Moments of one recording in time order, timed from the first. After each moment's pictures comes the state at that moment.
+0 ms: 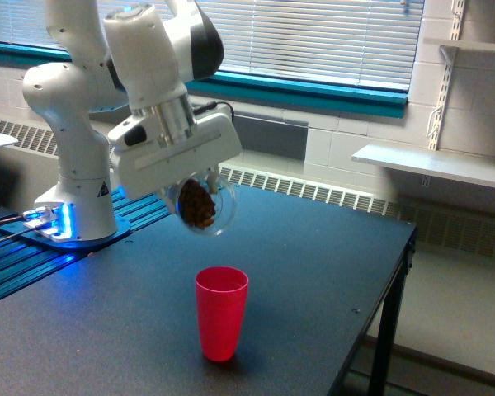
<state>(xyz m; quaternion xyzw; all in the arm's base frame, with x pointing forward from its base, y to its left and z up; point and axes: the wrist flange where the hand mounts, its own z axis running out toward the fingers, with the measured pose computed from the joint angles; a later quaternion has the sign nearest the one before) 0.389 -0.227 0.324 -0.75 0.64 -0.05 0.16</state>
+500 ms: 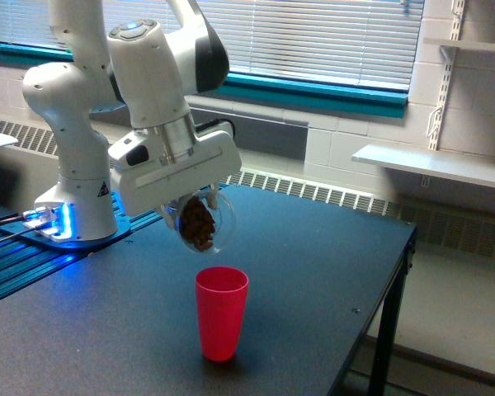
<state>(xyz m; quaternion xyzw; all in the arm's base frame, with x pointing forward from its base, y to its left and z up) 0.406 -0.239 0.306 -0.76 0.63 -0.02 0.15</state>
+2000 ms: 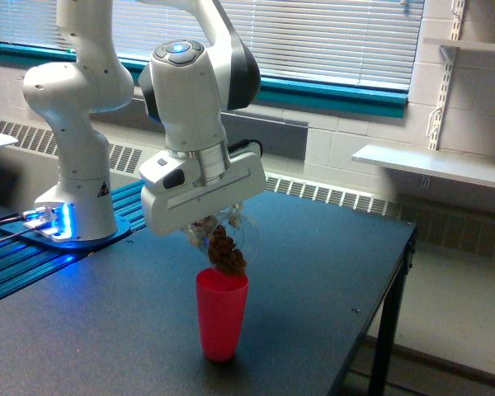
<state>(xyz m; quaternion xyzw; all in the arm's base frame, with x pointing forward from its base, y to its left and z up) 0.451 -0.229 0.284 -0.78 0.61 0.03 0.13</state>
